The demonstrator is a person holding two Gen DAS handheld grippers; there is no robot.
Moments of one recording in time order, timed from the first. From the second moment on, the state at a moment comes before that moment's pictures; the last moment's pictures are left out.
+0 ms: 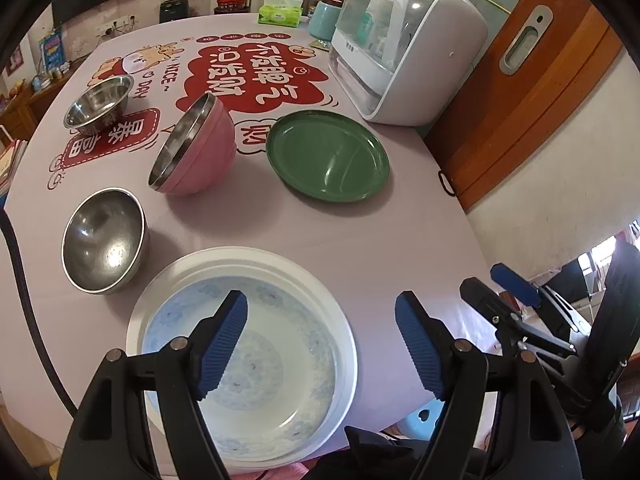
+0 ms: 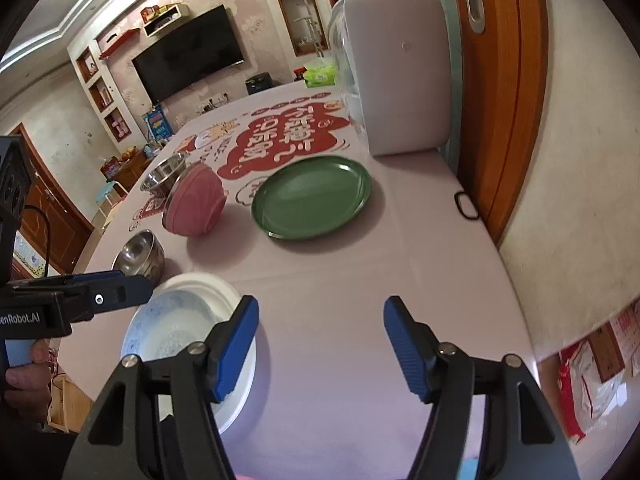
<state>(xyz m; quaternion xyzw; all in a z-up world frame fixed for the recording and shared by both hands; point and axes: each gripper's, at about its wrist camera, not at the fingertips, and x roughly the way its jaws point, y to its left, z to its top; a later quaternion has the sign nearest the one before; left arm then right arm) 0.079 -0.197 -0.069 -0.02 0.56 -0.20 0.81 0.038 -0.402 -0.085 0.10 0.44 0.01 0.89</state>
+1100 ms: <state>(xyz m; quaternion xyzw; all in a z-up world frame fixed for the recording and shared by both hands) 0.191 -0.237 -0.114 -0.08 0.57 -0.12 0.81 0.180 -0.448 -0.116 0.09 0.44 0.06 0.89</state>
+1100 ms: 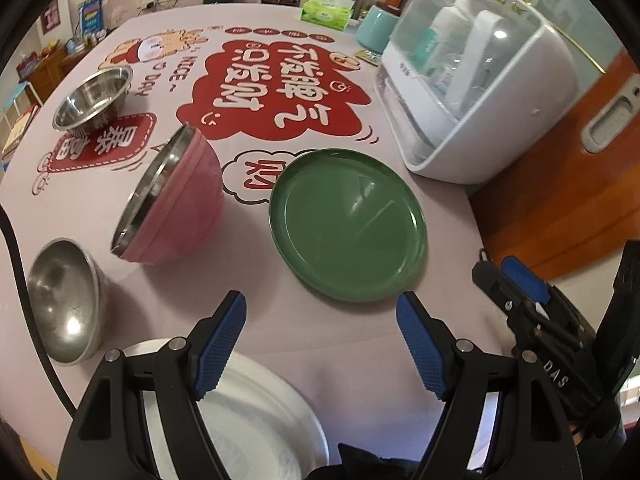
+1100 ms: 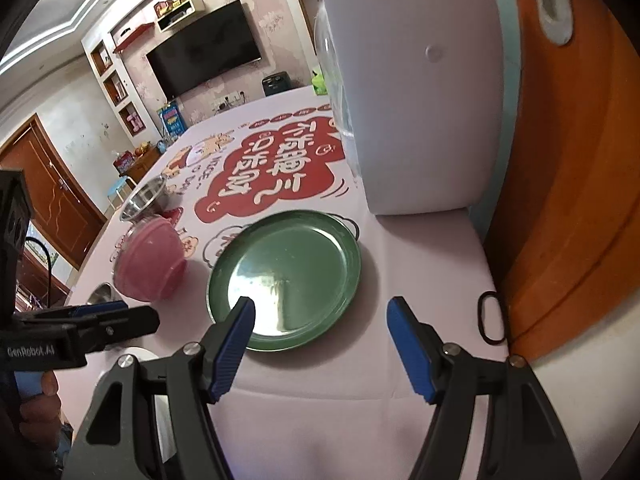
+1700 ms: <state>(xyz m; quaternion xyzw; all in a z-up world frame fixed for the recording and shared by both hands) 0.240 -0.250 -0.194 -0.10 0.61 -0.07 0.78 0.220 -0.437 -0.181 0.07 0.49 0.10 0.87</state>
